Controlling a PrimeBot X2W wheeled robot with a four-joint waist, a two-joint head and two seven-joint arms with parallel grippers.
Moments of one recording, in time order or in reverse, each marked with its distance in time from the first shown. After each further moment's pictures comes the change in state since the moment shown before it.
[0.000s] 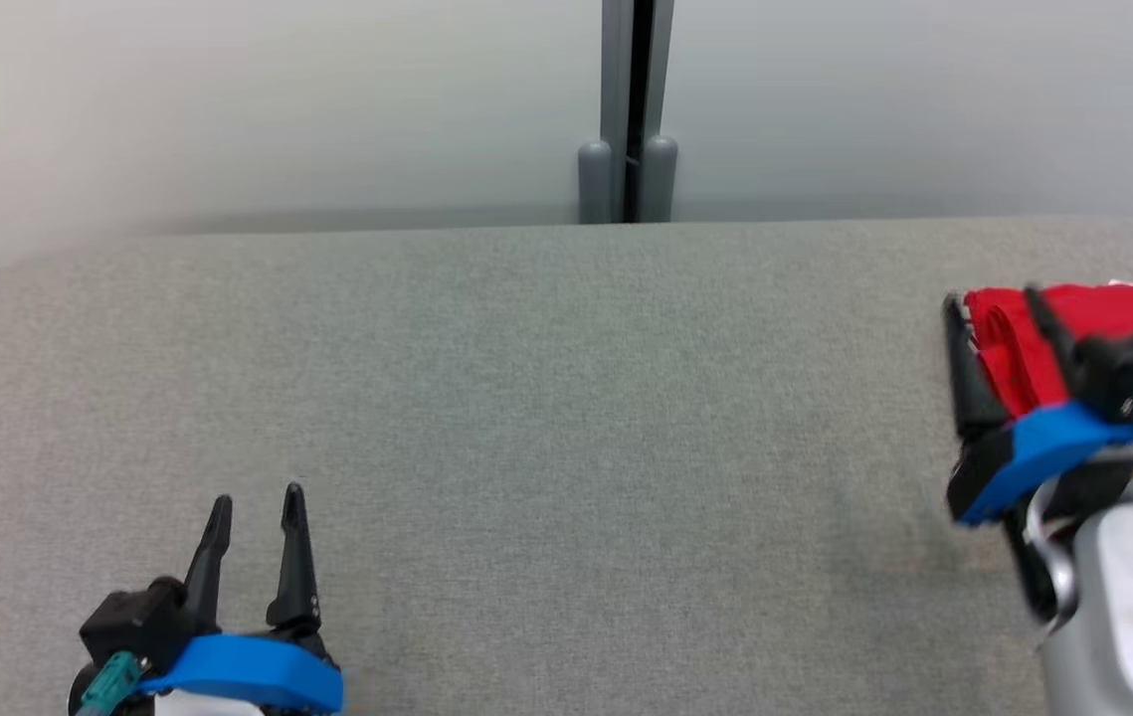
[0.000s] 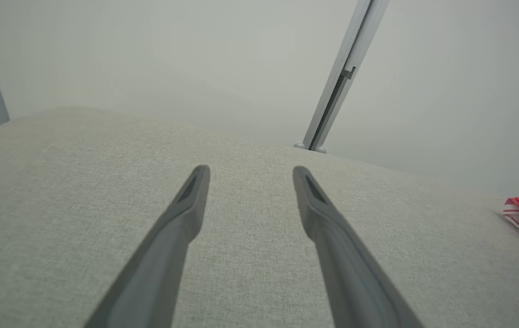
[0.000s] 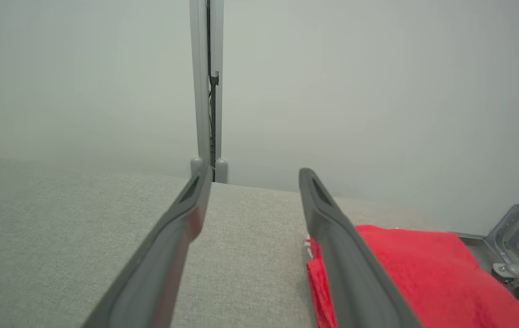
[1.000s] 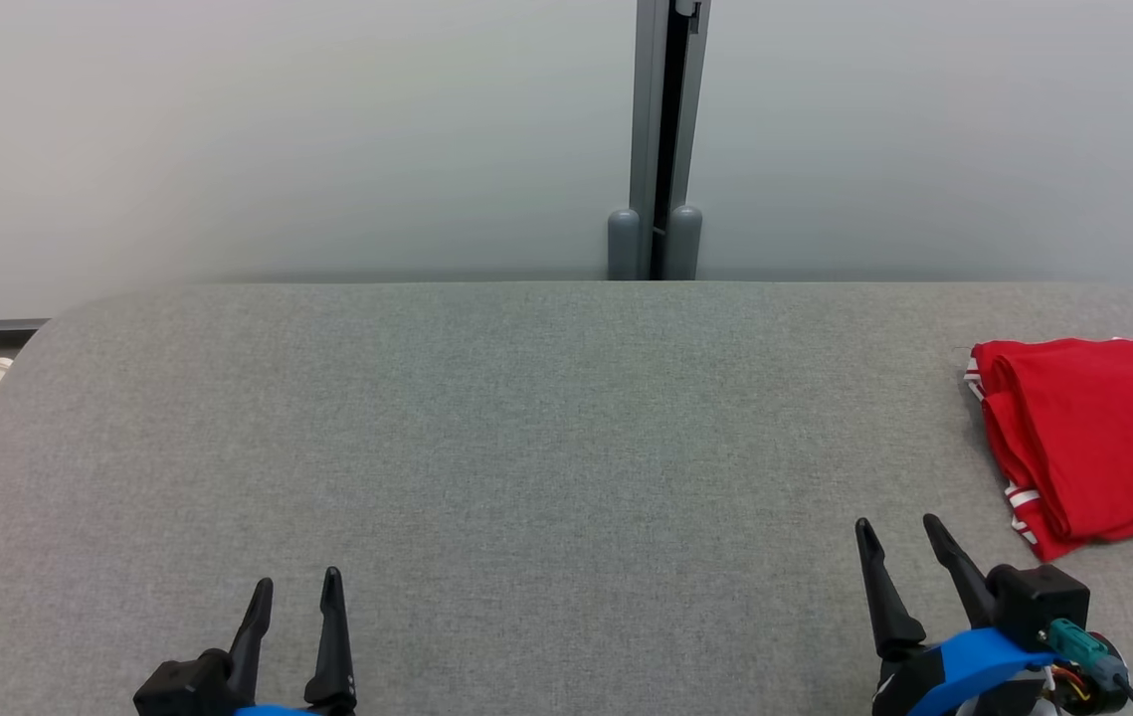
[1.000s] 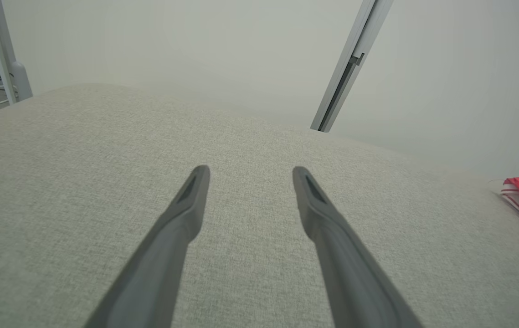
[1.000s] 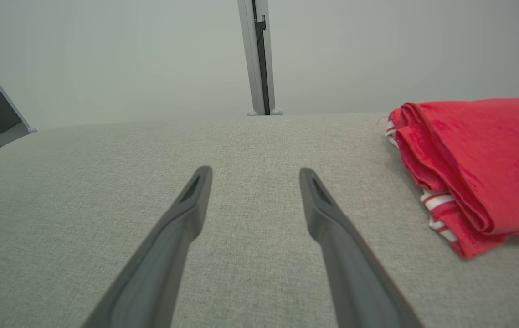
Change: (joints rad) left arm 0.109 -0.063 0.017 0.052 0.056 -0.016 -0.004; right arm 0.334 0.100 0.102 0.040 0.123 0.000 -0.187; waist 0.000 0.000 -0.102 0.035
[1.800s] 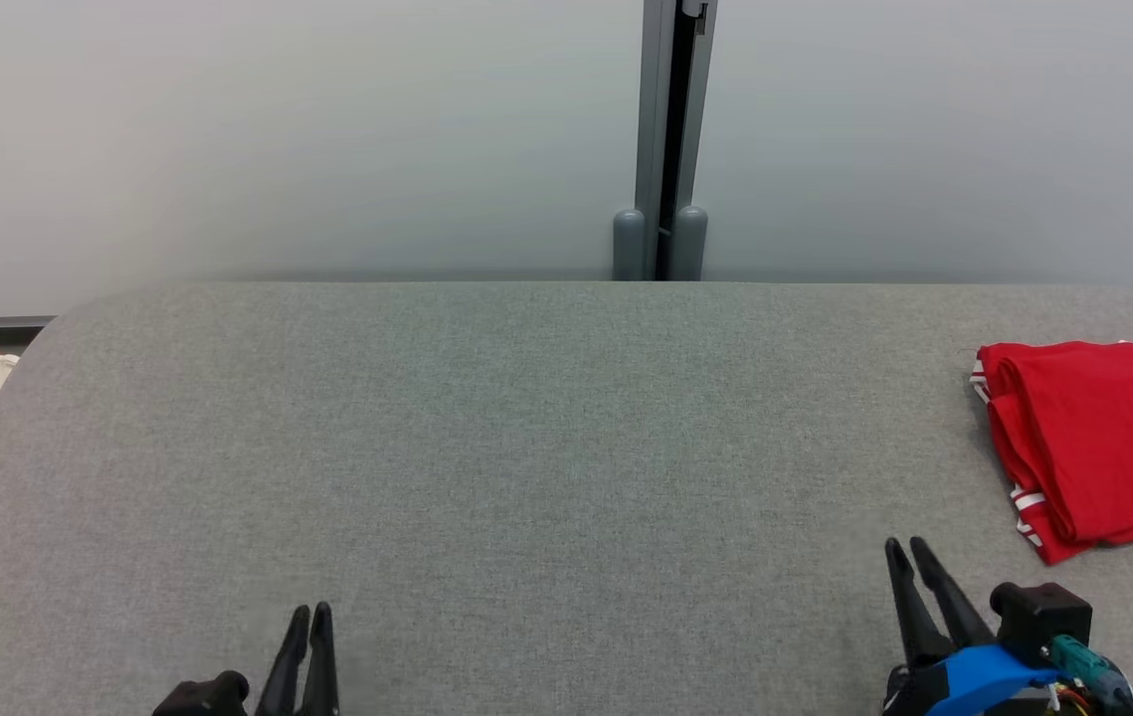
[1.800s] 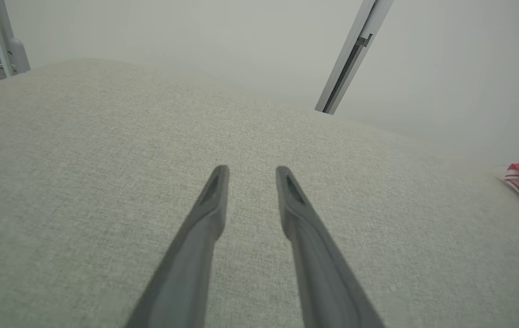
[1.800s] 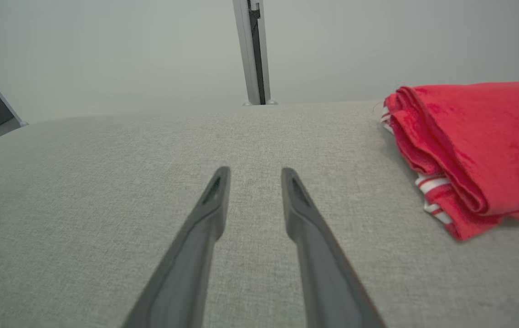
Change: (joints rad) left arm 0.007 -0.011 -0.007 0.048 -0.008 -0.012 0.003; right arm 0.007 0.002 -0.017 0.032 -0.006 0.000 -0.012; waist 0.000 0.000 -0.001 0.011
